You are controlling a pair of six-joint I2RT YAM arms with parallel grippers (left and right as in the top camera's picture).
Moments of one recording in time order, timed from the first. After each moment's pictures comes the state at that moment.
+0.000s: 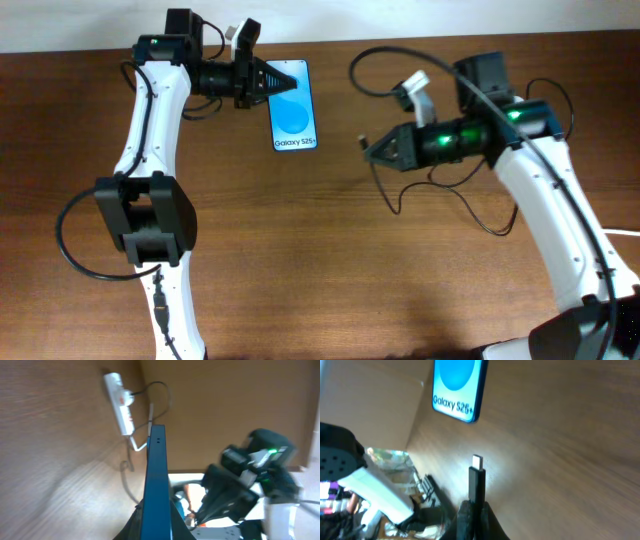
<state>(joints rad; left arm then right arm) -0.04 2.35 2.30 -1.27 1.39 0.01 0.17 1.61 1.49 -0.98 -0.91 0.05</state>
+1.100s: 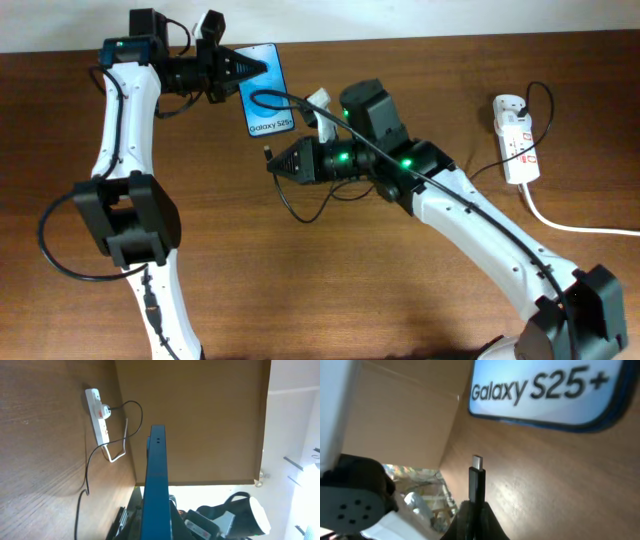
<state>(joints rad) 0.07 2.35 2.30 -1.24 1.52 -0.11 0.56 1.64 1.33 -0.29 -0.77 0.68</state>
